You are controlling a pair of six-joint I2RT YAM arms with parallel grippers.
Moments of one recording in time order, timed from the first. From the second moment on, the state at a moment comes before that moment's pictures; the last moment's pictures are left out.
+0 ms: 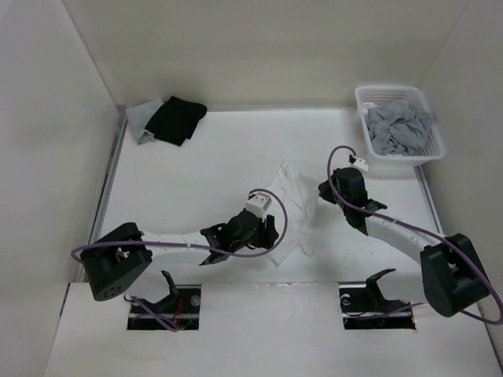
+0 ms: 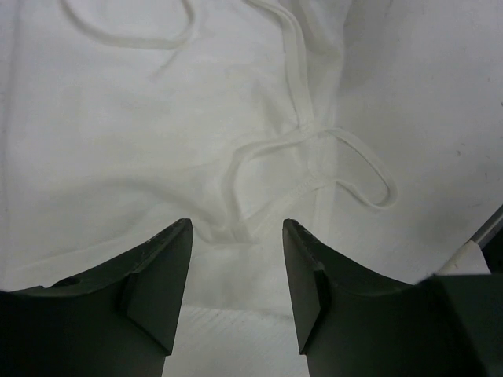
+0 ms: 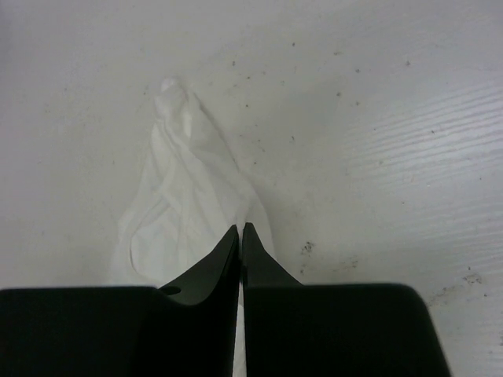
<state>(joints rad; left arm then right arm) -1.04 1.37 0.49 0.33 -0.20 -0.58 0.43 1.26 0.59 0.14 0.24 0.71</state>
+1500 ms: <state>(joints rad) -0.44 1.73 1.20 0.28 -0.23 -0.65 0.31 1.17 0.31 0.27 0.09 0.90</state>
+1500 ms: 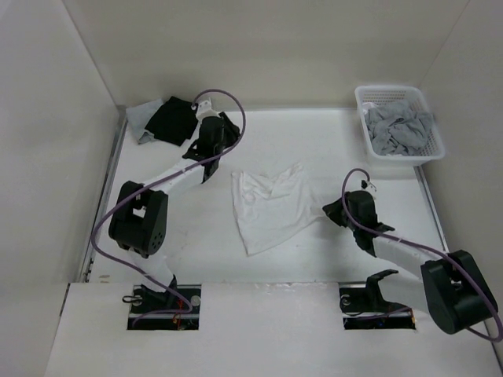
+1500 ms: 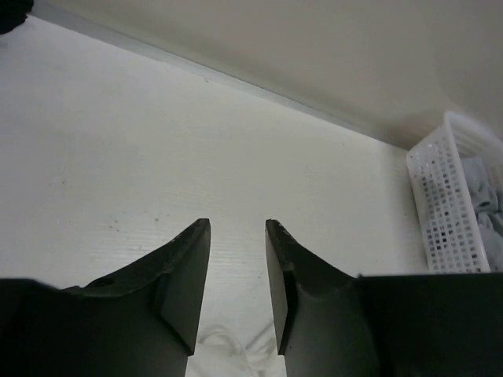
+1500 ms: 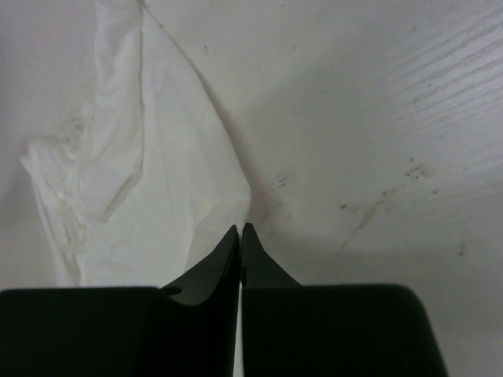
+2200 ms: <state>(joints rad) -0.73 1.15 0.48 -0.14 -0.07 -0.85 0.36 0.93 0.27 0.10 0.19 0.88</state>
